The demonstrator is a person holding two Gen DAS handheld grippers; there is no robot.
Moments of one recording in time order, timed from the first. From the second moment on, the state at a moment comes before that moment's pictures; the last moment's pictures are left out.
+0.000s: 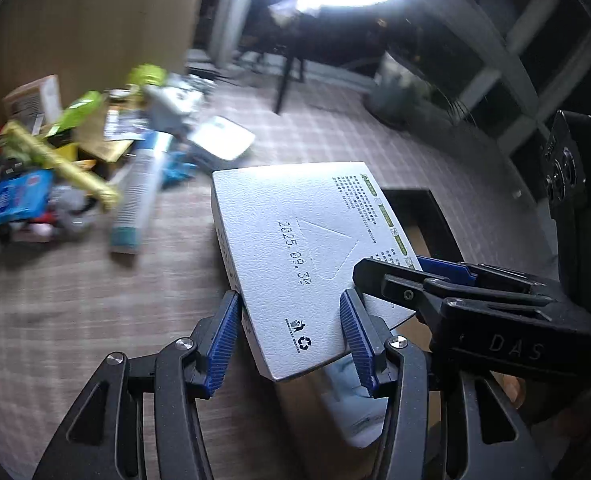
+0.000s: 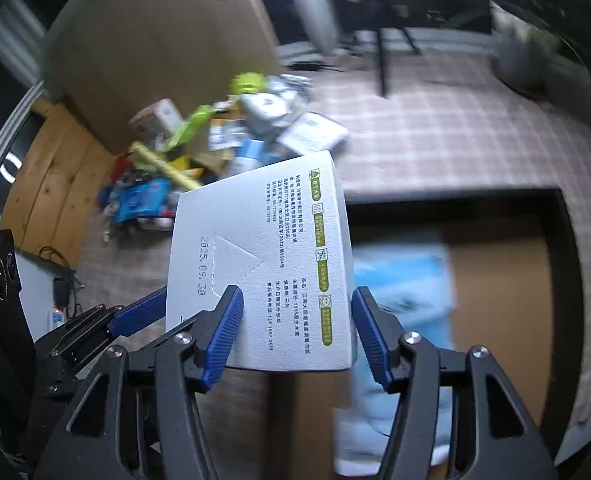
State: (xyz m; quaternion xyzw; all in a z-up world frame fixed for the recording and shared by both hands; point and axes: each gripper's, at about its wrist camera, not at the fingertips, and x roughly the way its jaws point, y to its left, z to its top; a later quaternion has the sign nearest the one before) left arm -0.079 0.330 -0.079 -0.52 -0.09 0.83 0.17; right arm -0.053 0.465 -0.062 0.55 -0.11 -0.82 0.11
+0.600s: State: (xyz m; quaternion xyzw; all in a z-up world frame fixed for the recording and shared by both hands) left arm -0.091 0.373 -0.107 -0.57 -0.08 0.80 0.18; right arm -0.049 0.532 -0.099 0.57 -0.14 -0.80 0.09
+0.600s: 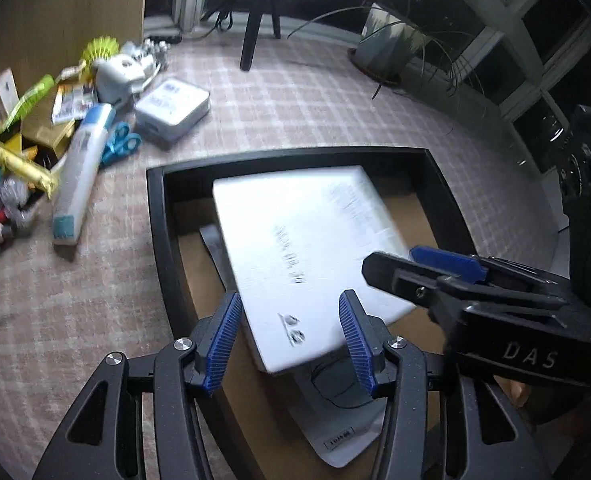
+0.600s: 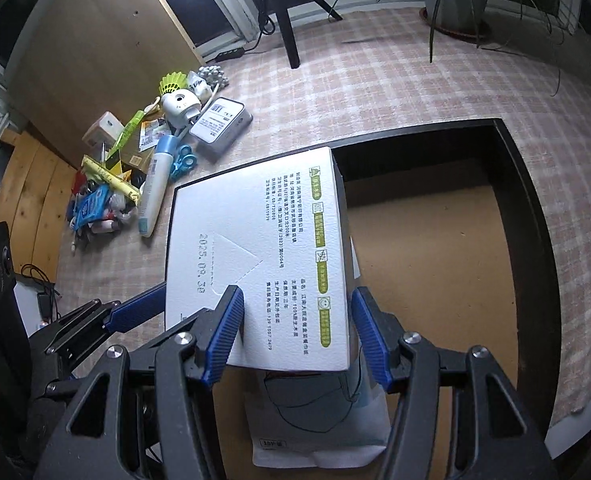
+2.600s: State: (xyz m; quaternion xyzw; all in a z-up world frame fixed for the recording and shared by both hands) left arm -0.240 0.204 -0.150 -0.57 -0.06 0.79 0.21; right arm -0.219 0.345 -0.140 0.62 -0.19 -0.75 0.11
